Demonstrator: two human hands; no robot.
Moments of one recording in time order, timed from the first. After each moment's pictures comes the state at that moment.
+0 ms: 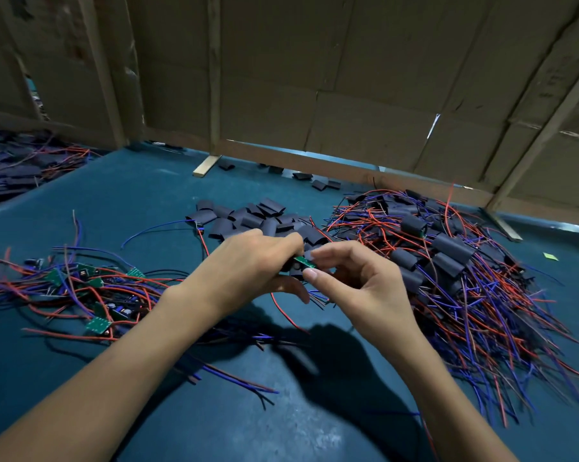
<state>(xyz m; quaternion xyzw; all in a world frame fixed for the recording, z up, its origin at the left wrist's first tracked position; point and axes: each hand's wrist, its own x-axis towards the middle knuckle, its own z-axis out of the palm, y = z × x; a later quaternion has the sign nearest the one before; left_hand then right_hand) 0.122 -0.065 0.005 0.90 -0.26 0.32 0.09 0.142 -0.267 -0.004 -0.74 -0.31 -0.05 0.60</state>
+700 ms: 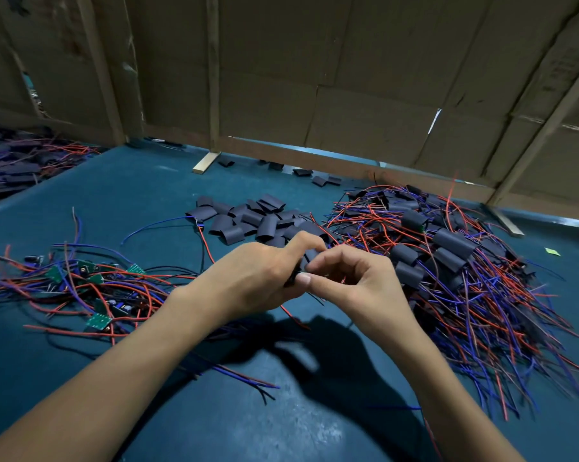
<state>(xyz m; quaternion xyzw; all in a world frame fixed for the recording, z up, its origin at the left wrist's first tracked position) 0.120 -0.075 -0.005 0.92 -0.28 0.25 0.13 0.142 -0.266 -0.002 -0.73 -0.31 0.02 0.61</state>
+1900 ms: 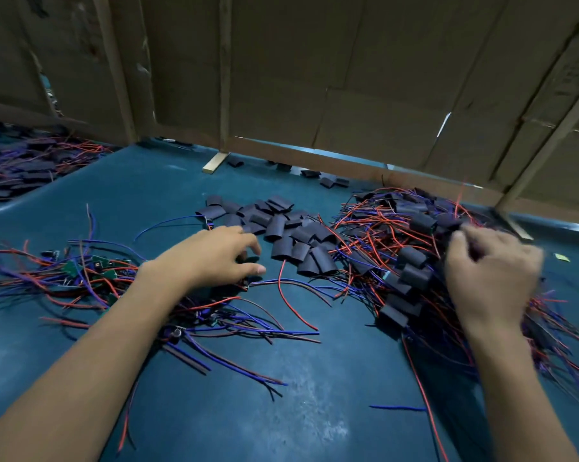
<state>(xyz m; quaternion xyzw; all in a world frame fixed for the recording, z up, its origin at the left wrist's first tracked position) 0.142 -0.001 -0.012 1.00 -0.04 -0.01 0.06 0.190 -0.356 0.013 -0.86 -0.02 -0.43 0.27</state>
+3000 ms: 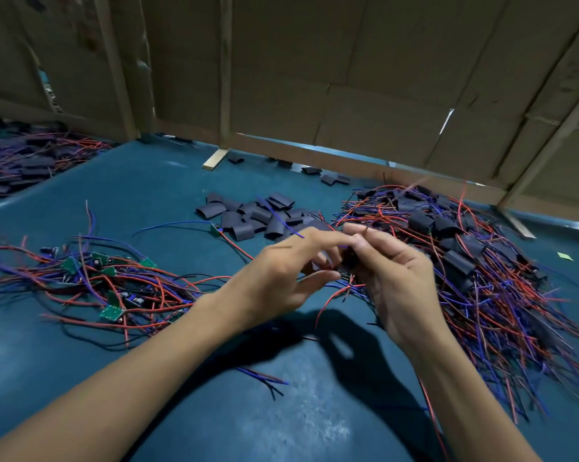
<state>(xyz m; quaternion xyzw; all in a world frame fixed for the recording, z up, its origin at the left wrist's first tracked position) 0.129 -0.090 -0.026 0.79 -0.34 0.33 0.39 0.150 -0.268 0.002 -0.57 -0.18 0.04 0.80</state>
